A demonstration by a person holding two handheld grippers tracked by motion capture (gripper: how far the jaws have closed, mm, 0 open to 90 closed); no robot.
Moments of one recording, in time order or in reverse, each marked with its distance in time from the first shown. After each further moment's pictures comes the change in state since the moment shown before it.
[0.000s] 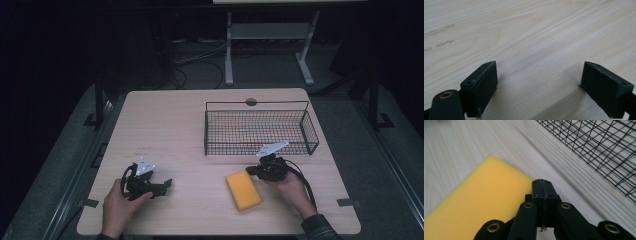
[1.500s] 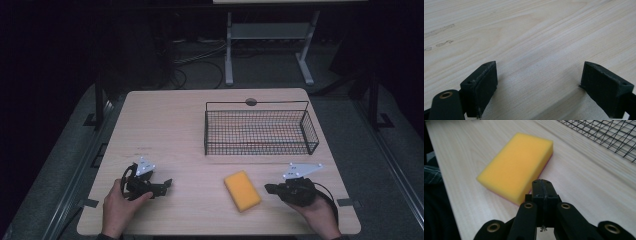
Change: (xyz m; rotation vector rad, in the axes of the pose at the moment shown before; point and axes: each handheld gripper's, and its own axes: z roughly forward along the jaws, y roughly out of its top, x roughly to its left) left arm 0.000 0.000 0.000 0.002 0.001 0.004; right arm 0.035 -0.055 -0.069 -0.081 -0.006 0.035
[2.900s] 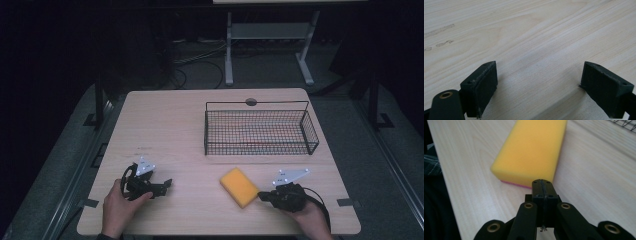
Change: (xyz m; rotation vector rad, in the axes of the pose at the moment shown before) left arm 0.000 0.000 0.000 0.000 0.000 0.000; right arm 0.011 -0.005 0.025 0.066 0.031 -0.007
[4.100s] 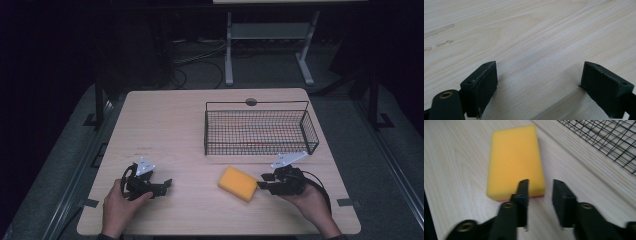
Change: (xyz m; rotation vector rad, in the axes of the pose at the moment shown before) left arm 0.000 0.000 0.000 -0.004 -0.001 -0.005; right arm -0.021 0.035 -0.006 0.045 -0.060 -0.010
